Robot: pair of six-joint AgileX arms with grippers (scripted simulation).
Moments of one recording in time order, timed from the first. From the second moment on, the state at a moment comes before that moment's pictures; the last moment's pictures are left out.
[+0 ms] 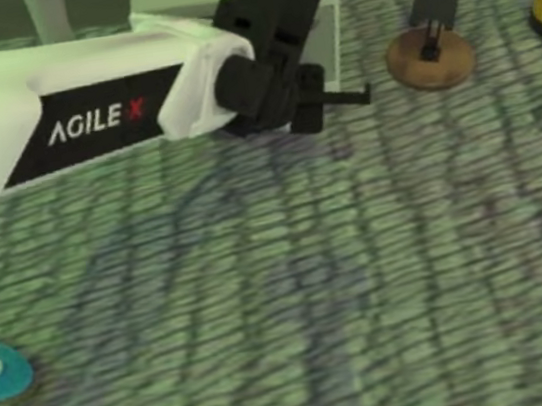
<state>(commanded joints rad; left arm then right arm) -0.66 2.09 1.53 -0.33 -0.22 -0.32 0.00 0.00 0.00 0.00 0.00 0.00</state>
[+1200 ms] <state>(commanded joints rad) -0.64 2.05 1.47 -0.29 -0.18 -0.26 0.00 0.00 0.00 0.00 0.00 0.00</state>
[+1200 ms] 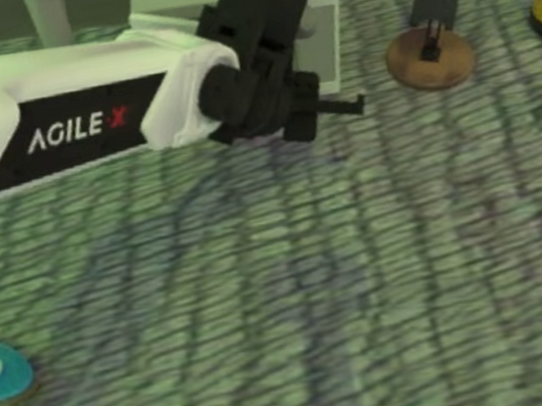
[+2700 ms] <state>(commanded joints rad) -0.62 2.01 1.40 -0.26 -0.13 -0.20 0.00 0.00 0.00 0.00 0.00 0.00</state>
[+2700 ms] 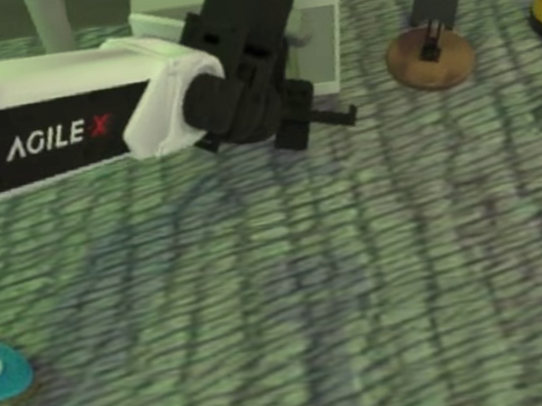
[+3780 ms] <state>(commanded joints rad) -0.62 2.01 1.40 -0.26 -0.13 -0.20 0.00 0.00 0.00 0.00 0.00 0.00</state>
